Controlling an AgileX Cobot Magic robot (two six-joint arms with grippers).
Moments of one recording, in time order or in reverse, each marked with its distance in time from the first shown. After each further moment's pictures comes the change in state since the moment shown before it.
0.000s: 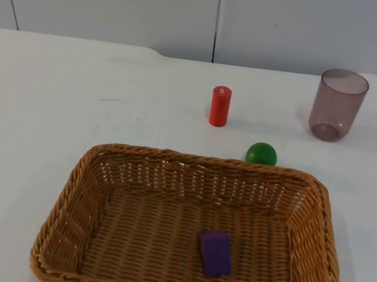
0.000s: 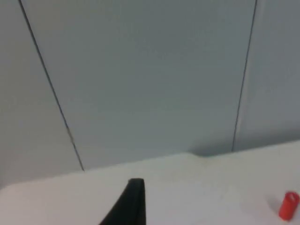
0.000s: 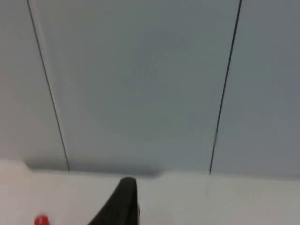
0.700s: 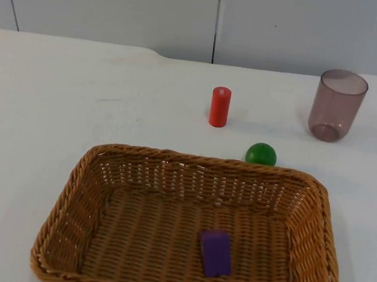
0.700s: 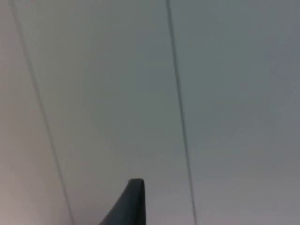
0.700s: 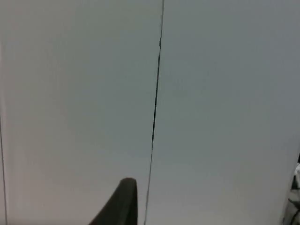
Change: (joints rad) right arm -0.176 -0.545 0.224 0.090 -0.040 -0.294; left arm 0.082 -0.505 0.000 0.396 0.126 -0.286
